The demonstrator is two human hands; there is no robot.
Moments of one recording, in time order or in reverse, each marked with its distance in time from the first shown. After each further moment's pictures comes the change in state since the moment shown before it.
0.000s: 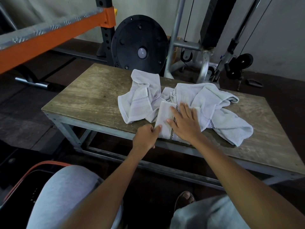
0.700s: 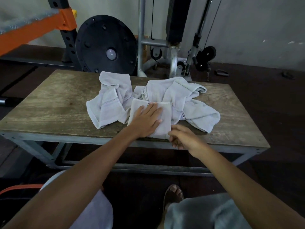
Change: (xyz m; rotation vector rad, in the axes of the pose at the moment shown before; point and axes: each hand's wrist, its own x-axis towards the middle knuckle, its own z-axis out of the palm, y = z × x) left_hand 0.053 0.052 0.041 0.754 -0.179 0.776; right_hand -0.089 0.038 -0.033 1.321 -0.243 0.663
